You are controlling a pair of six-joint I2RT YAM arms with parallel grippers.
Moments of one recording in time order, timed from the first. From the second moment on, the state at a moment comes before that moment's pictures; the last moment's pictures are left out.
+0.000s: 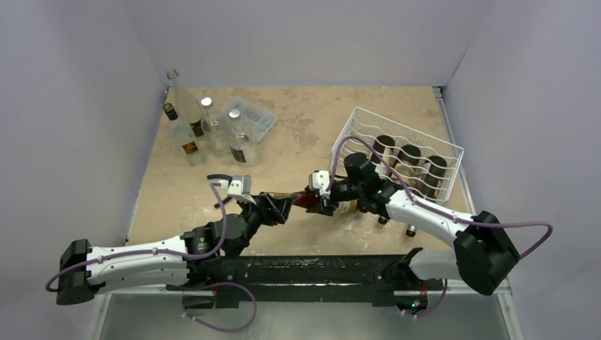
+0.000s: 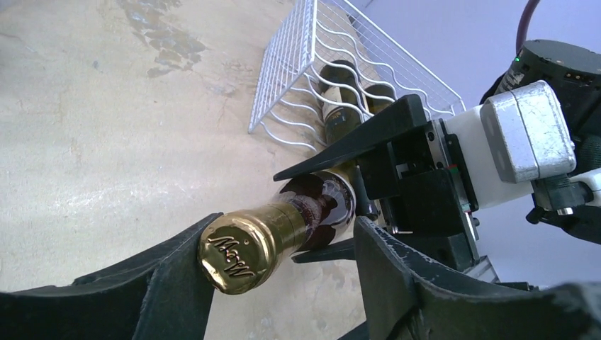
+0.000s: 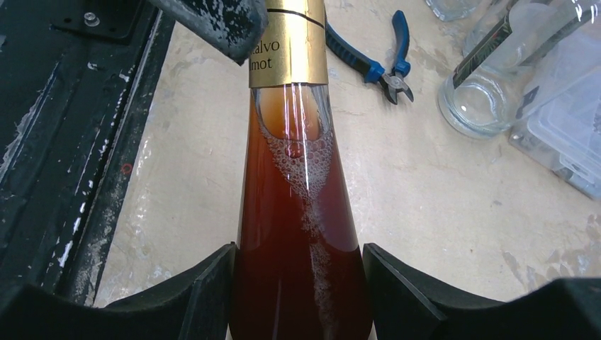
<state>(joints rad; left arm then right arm) -1.28 0.71 0.39 0.19 -0.75 -0.74 0.69 1.27 0.69 0.03 -0.73 -0.63</state>
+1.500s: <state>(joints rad) -1.29 0.67 0.58 0.03 -0.81 -0.37 0.53 1.08 0.82 -0.15 -1.02 -0.66</state>
